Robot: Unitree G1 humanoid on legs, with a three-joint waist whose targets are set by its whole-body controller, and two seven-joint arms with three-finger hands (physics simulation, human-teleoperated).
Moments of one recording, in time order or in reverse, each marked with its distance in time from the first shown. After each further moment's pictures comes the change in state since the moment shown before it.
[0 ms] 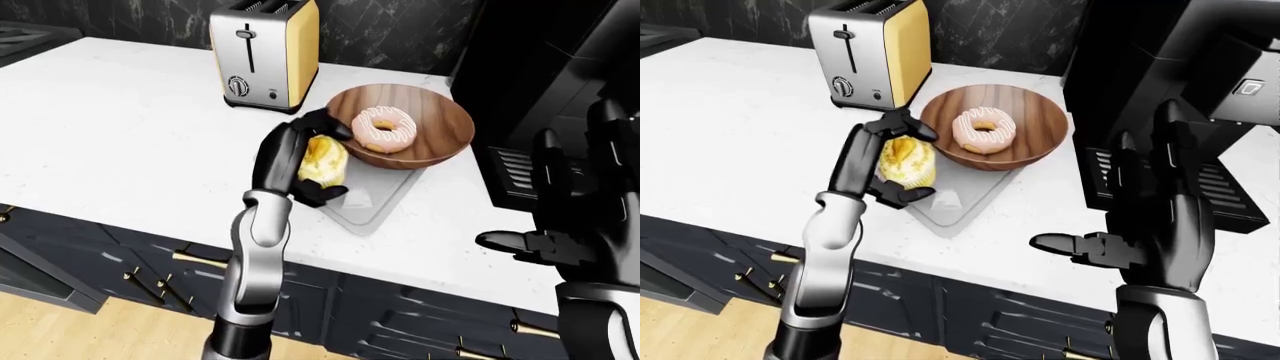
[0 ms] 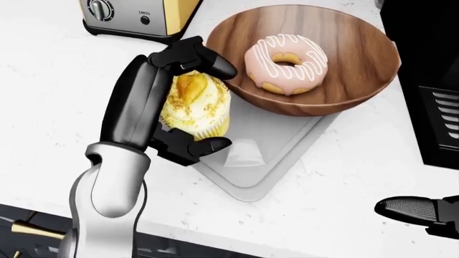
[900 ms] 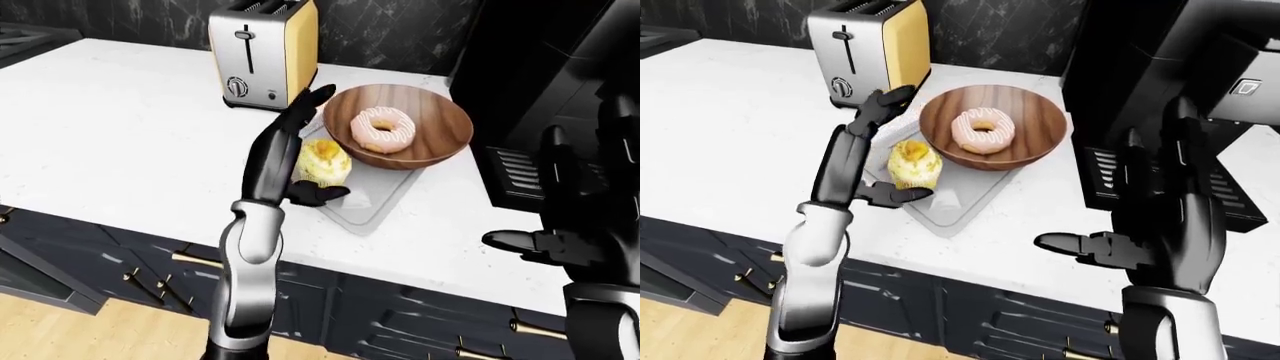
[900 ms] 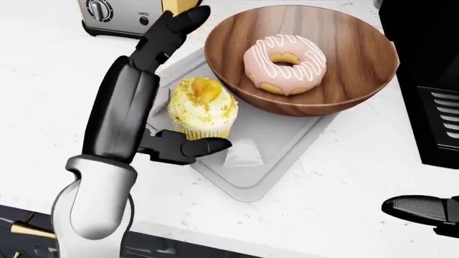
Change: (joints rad) left arm 0.067 -0.009 -0.016 -0.173 -0.001 0.032 -0.031; right arm -0.009 -0.016 -0.025 -0.022 0.029 0.022 -0.017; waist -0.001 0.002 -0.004
